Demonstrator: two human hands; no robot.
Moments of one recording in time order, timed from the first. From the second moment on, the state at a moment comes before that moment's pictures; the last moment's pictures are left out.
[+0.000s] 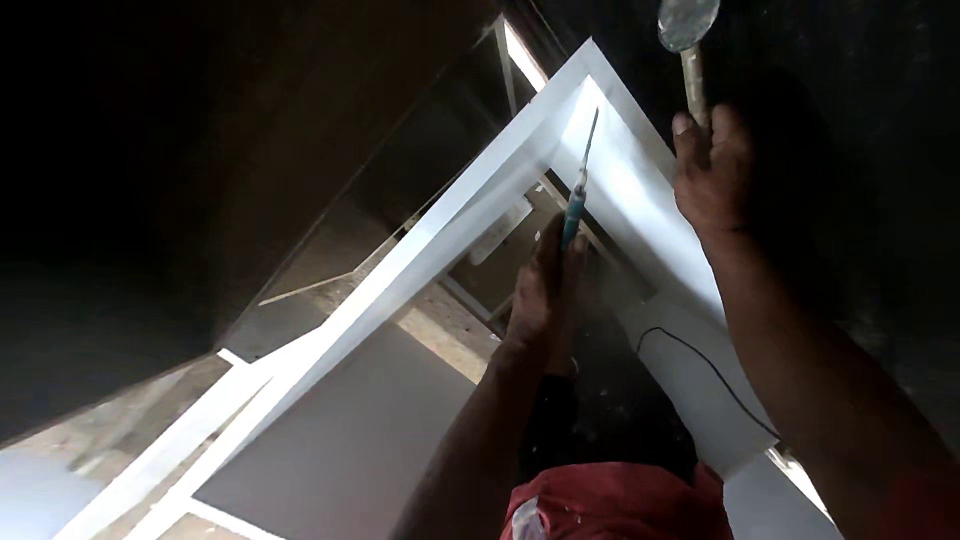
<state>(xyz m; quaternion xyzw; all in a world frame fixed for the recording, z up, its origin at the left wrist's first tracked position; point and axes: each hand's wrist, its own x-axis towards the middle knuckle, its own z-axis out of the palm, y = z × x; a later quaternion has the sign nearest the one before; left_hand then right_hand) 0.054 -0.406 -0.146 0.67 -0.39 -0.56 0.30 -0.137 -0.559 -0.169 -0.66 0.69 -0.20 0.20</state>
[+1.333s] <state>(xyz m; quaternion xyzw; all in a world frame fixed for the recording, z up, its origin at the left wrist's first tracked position) 0.035 -0.463 -0.181 0.68 -0.39 -0.51 0.36 -0.130 -0.558 -0.177 -0.67 0.70 -0.19 0.15</state>
